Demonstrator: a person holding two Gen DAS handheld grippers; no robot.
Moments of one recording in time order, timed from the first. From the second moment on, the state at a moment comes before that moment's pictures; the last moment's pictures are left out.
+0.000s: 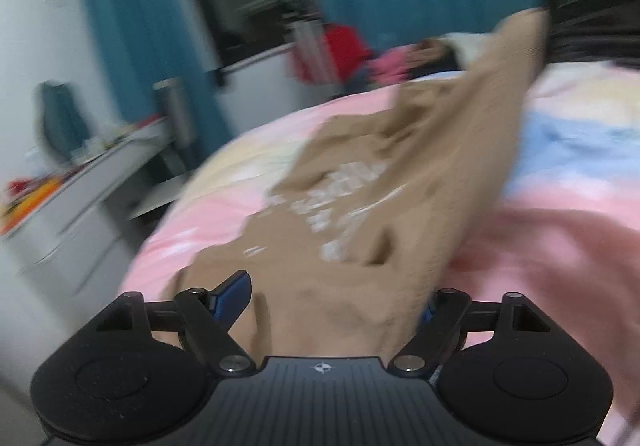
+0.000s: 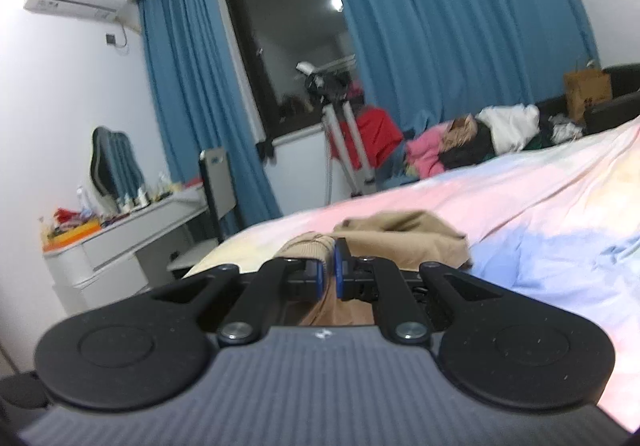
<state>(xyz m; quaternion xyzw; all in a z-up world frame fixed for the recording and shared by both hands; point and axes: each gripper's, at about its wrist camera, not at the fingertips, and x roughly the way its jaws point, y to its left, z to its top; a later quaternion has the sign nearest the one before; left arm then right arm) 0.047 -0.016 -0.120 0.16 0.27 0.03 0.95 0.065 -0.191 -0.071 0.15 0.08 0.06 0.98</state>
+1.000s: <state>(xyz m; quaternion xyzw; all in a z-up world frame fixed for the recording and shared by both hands) -0.004 0.061 0.151 -0.13 -0.07 0.13 0.98 0.034 -0.194 0.131 0.07 -0.12 -0.05 0.99</state>
